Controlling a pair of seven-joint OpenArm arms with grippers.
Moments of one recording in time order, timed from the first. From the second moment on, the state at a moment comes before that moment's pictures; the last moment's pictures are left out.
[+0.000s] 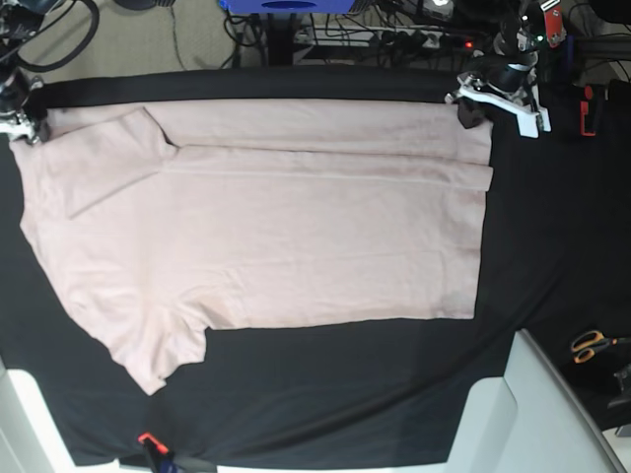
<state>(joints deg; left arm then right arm) 29.1 -8.0 -23.0 80.6 -33.2 -16.4 23.0 -10.6 5.2 55.6 68.0 31.6 20.5 -45.3</state>
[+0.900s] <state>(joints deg) 12.5 -19.1 -26.0 88.6 -26.1 -15.4 36.4 7.0 23.3 37.5 51.8 29.7 20.5 -33.5</state>
